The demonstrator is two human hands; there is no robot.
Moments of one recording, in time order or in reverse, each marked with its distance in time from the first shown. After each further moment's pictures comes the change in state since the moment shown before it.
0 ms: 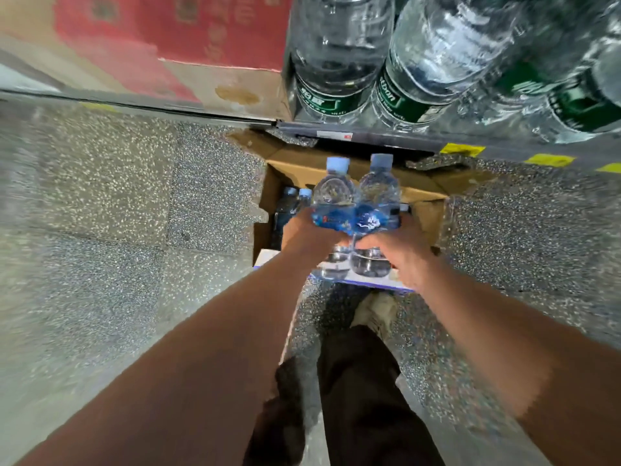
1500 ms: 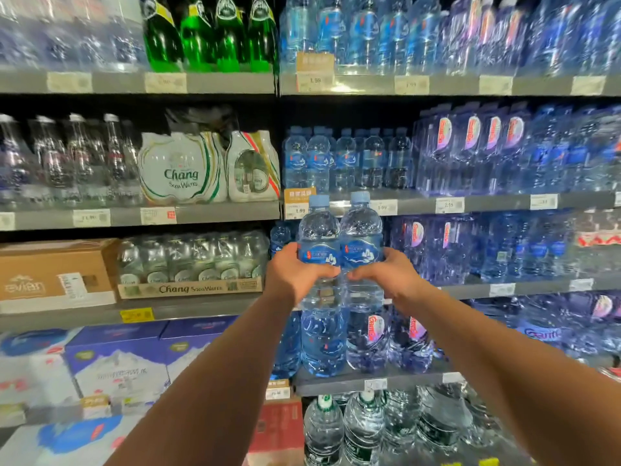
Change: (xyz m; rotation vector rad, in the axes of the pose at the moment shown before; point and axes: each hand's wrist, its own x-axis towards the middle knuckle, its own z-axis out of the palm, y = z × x) left_hand -0.550 0.286 -0.406 -0.308 0.089 1.192; right_hand -0.636 -0.352 -0.223 0.449 0.237 -1.004
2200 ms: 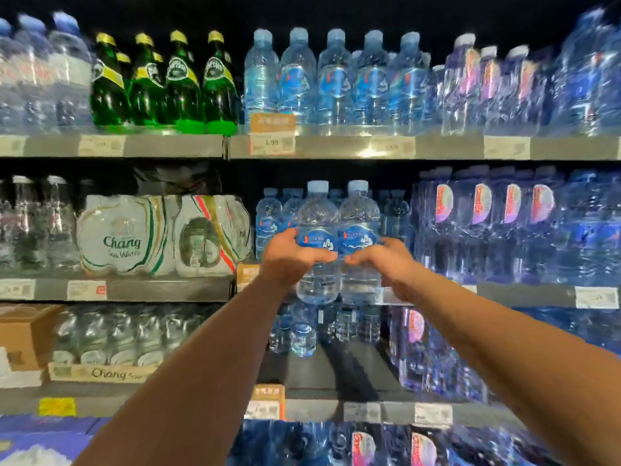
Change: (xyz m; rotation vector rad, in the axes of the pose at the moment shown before) left_hand 0.190 0.107 0.094 0.084 0.116 0.213; right_hand 0.222 -0.082 -0.101 0.031 -0.102 -0.149
